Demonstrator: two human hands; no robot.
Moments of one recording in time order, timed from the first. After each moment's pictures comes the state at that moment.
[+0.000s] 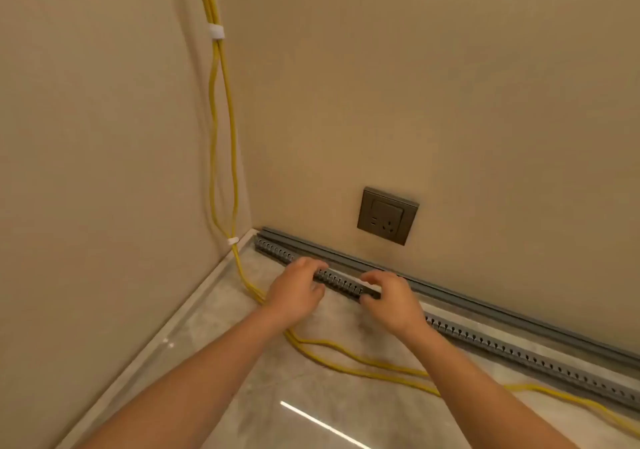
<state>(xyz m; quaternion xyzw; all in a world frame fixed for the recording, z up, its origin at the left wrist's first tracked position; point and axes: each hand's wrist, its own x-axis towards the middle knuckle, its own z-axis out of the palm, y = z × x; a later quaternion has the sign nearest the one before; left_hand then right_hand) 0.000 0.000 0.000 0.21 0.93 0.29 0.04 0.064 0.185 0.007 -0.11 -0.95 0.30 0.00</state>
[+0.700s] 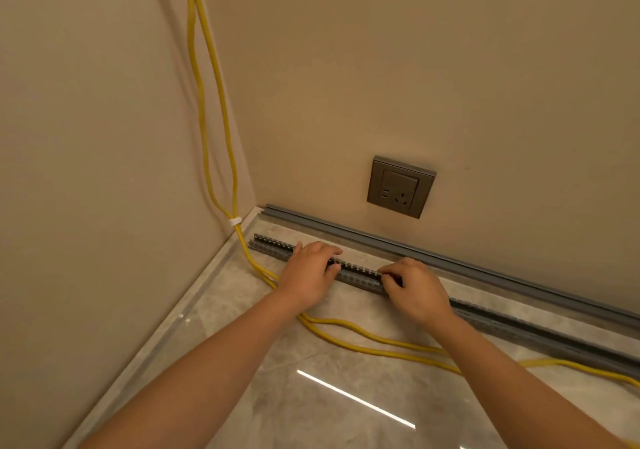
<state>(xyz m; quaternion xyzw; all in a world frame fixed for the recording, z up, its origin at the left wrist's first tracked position) -0.010 0.007 -0.024 0.25 0.94 0.23 0.06 0.068 0.205 -0.023 -0.08 -0.97 0.24 0.01</state>
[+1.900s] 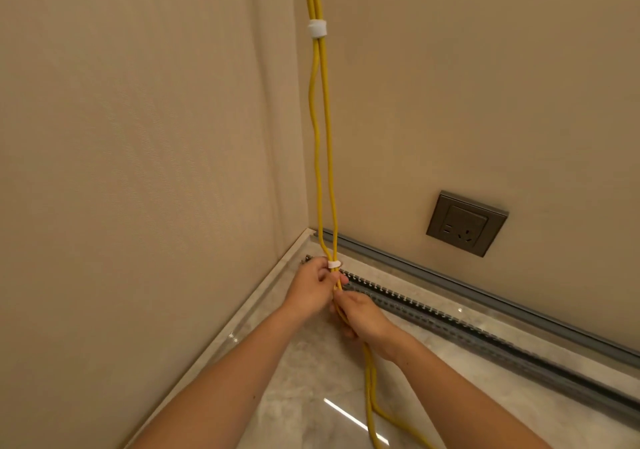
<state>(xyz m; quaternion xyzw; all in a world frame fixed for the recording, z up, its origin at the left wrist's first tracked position) -0.023 -0.058 -0.008 0.02 0.80 0.58 0.12 0.026 0.054 -0.011 -0.09 -0.75 0.63 -0.19</state>
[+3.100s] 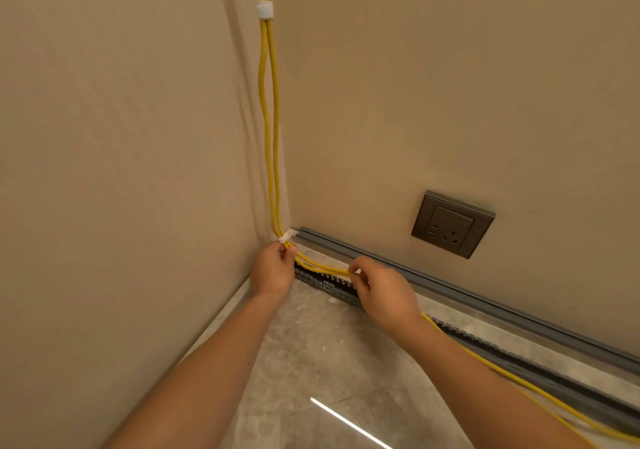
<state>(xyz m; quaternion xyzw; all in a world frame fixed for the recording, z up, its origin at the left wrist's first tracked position) -0.079 -0.075 -0.028 -0.09 0.88 0.46 -0.05 0.004 0.114 0.000 0.02 -0.96 0.25 0.06</state>
